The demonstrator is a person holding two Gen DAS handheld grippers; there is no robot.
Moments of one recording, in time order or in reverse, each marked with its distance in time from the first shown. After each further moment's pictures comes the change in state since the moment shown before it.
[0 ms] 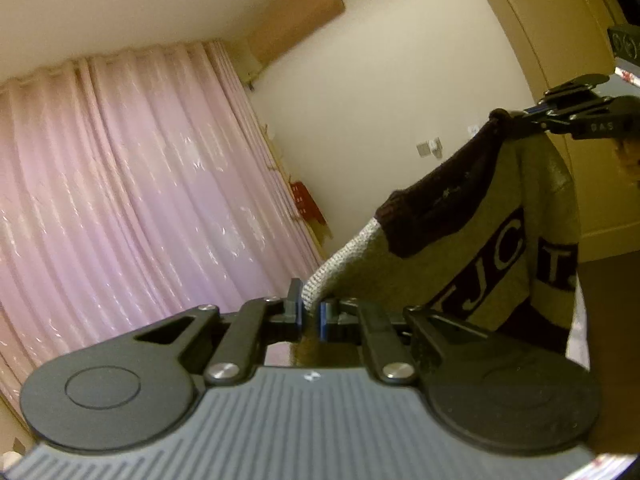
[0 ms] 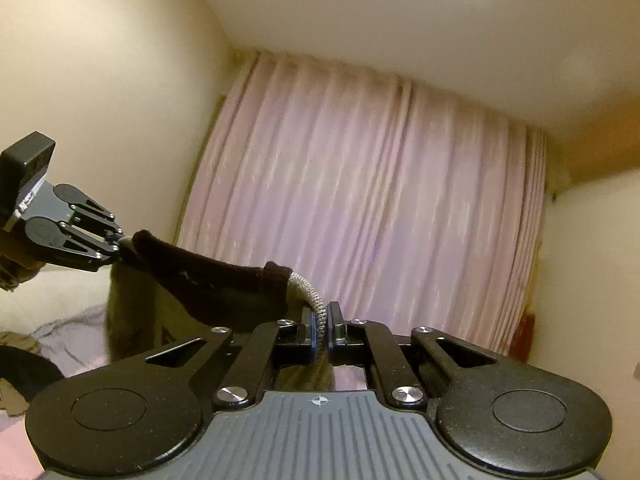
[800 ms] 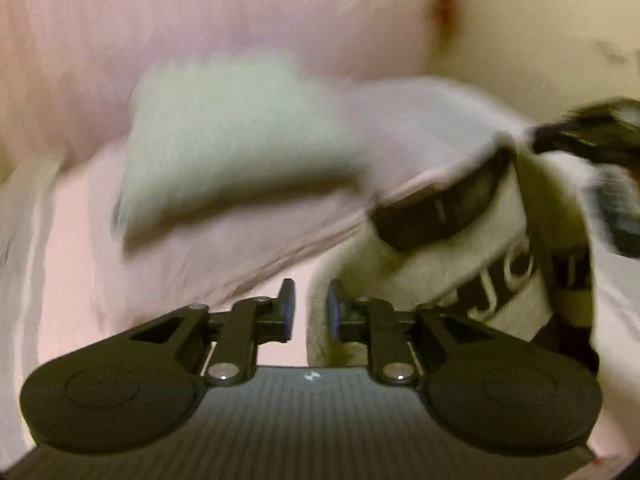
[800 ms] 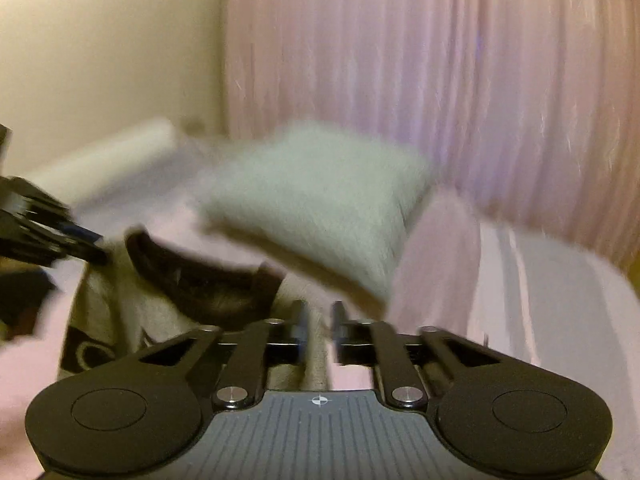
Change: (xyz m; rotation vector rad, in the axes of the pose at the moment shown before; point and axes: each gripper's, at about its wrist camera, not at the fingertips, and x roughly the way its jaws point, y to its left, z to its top) left arm 0.397 0.153 -0.323 -0.537 0.712 0.217; right arm 0.566 -0.079 -0.318 0.150 0.592 0.356
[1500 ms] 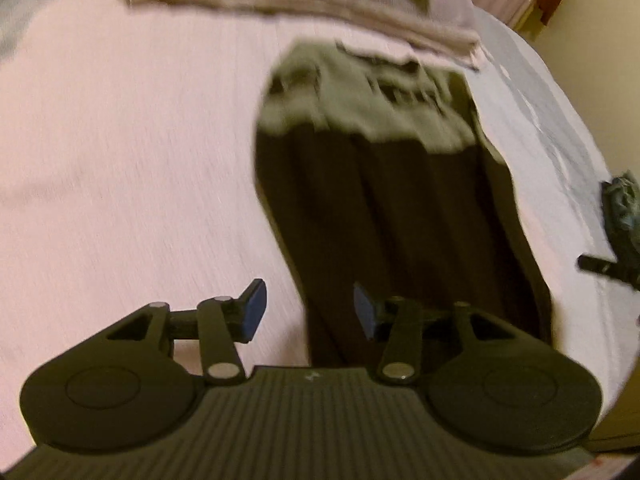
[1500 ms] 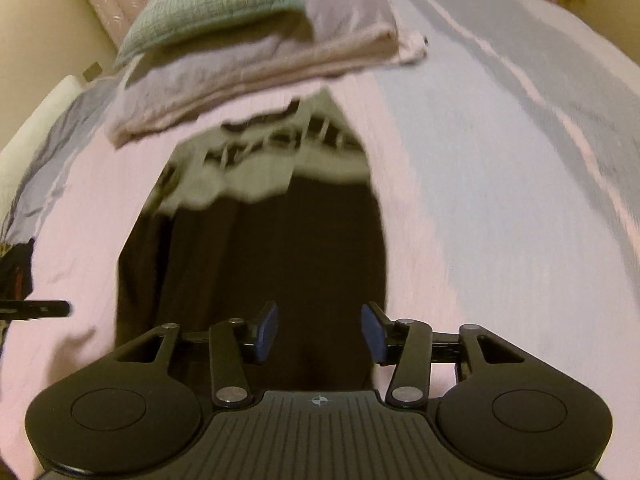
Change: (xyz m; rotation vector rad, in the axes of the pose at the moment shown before) left arm 0.001 -0.069 -0.242 -0.452 0.310 -0.125; right arm -0.080 0.076 -0.249 0.488 0.348 -0.082
